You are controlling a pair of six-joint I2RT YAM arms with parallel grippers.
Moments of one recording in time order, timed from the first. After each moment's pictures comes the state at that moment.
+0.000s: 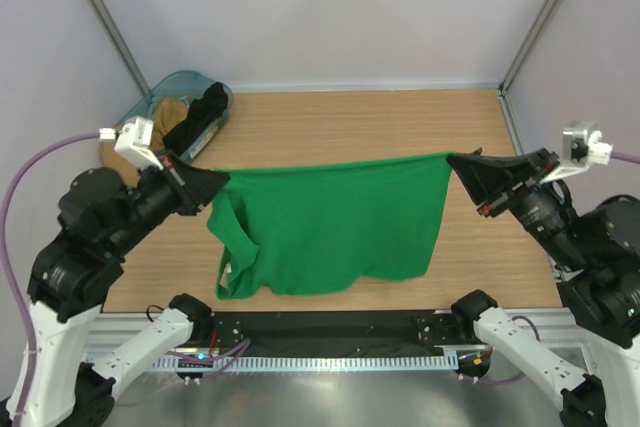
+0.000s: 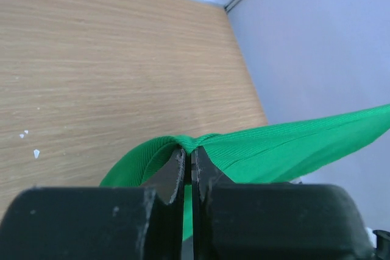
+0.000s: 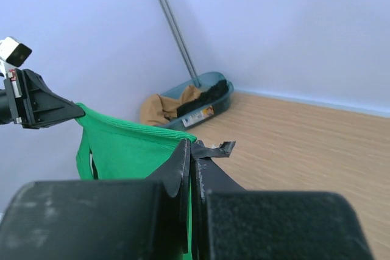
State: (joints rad) left arm -0.50 0.75 1.47 -0.90 0.04 -0.63; right arm 0.49 0.60 1.35 -0.53 -0.14 0.38
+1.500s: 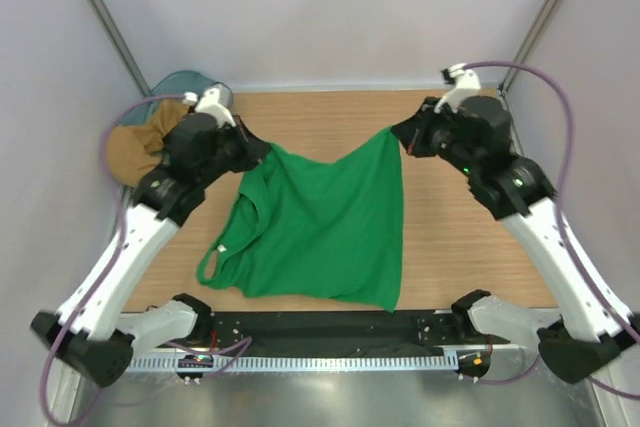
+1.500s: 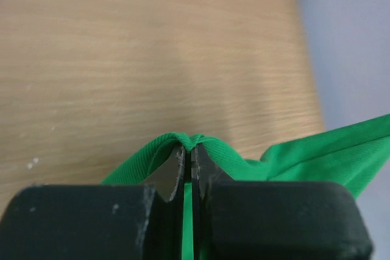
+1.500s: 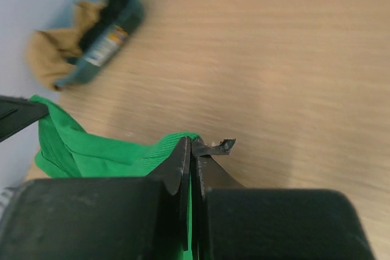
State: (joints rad) left arm -0.48 1.06 1.27 -0.55 0.00 -0.60; right arm 0.47 1.06 1.41 -0.58 -0.01 0.42
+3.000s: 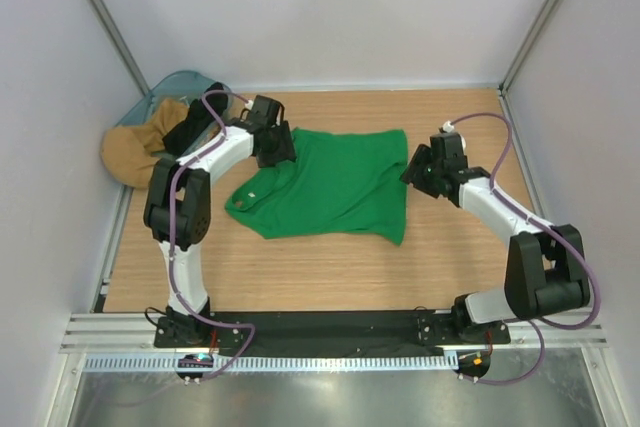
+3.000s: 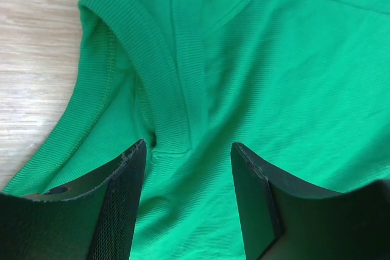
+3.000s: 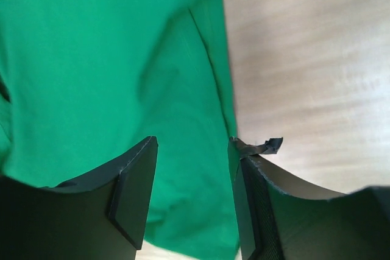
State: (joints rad) left arm -0.36 1.98 1.52 -0.52 0.00 -0.55; right arm 0.19 1.44 0.90 -0.26 0.00 0.62
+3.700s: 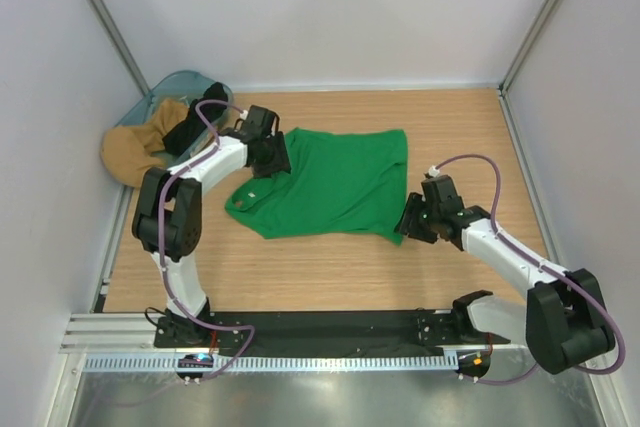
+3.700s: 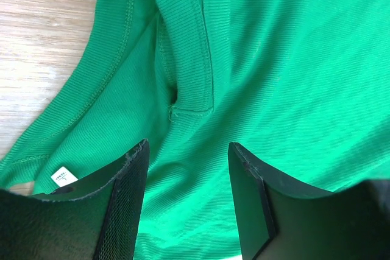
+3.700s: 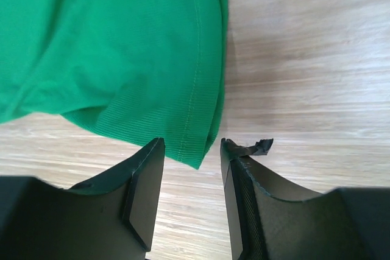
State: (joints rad) left arm -0.36 1.88 1.37 -0.51 0.01 -0.55; right arm 0.32 1.13 0.58 -0.40 -0.06 0.62
